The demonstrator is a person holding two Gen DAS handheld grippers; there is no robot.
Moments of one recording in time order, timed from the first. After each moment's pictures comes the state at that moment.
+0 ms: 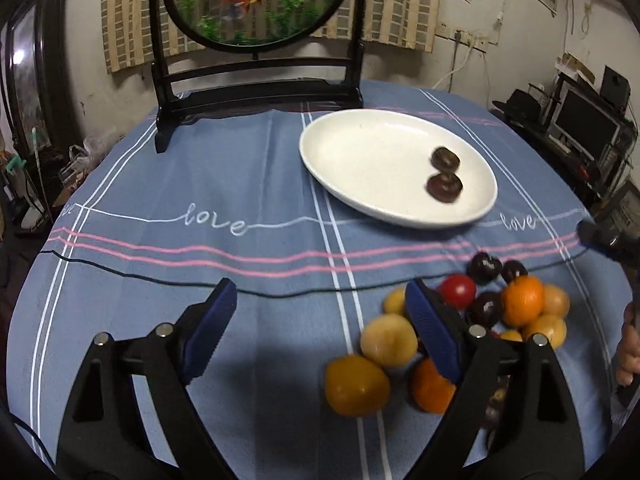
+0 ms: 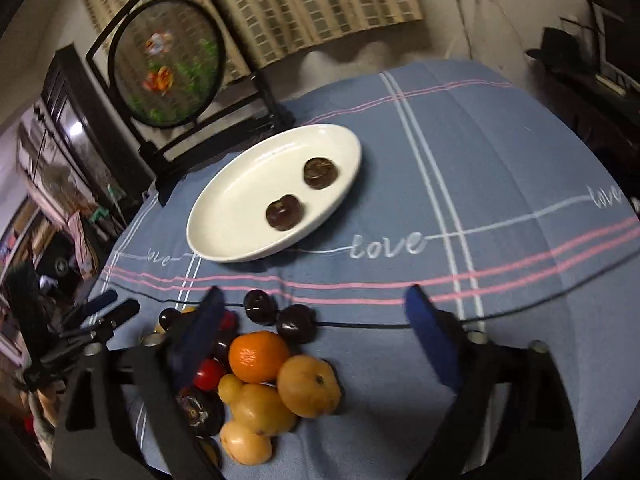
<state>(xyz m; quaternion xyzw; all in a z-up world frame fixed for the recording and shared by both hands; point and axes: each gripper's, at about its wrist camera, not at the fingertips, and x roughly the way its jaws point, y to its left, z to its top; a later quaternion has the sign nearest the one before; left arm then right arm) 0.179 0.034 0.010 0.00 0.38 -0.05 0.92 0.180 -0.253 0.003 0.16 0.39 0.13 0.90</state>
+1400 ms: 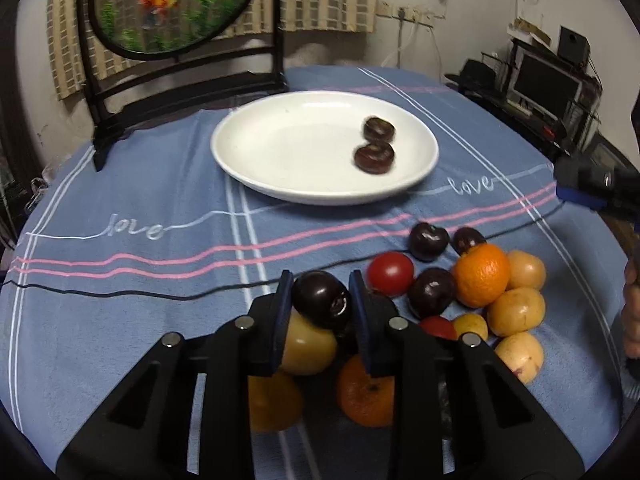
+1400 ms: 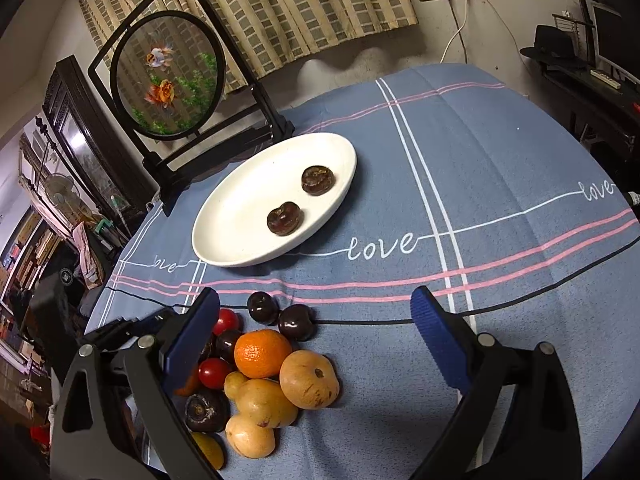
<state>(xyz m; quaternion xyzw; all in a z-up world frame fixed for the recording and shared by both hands) 0.181 -0.014 -0.007 0.04 0.38 -0.12 0.92 0.173 -0.256 0.008 0.17 0.38 0.14 0.90</state>
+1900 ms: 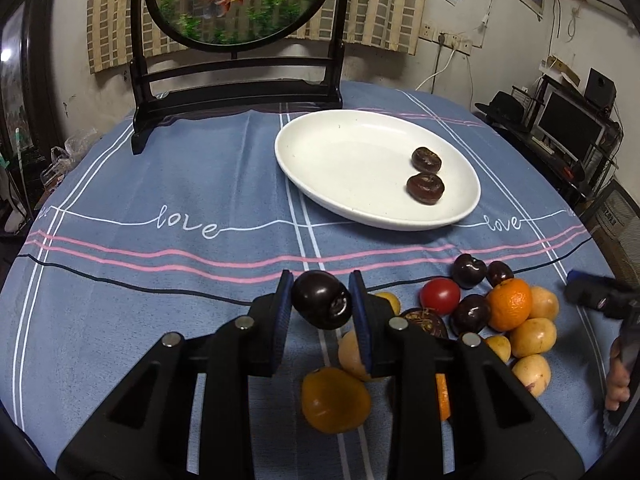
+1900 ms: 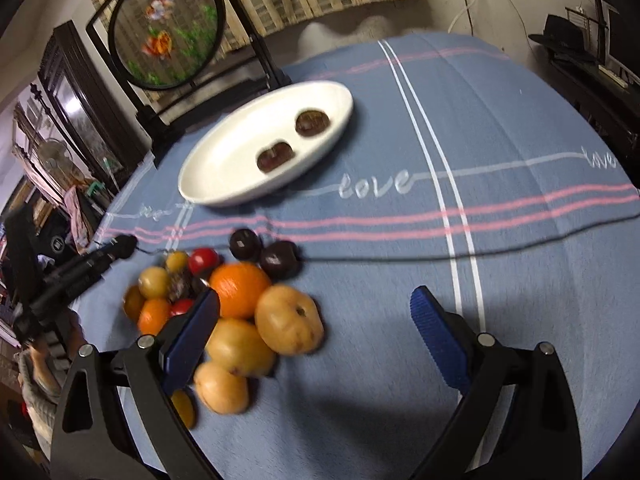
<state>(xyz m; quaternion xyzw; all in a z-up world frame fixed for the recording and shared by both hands) 0.188 0.030 0.005 -0.02 0.38 -0.08 0.92 0.156 -0.250 -0.022 0.13 0.44 0.14 0.88</state>
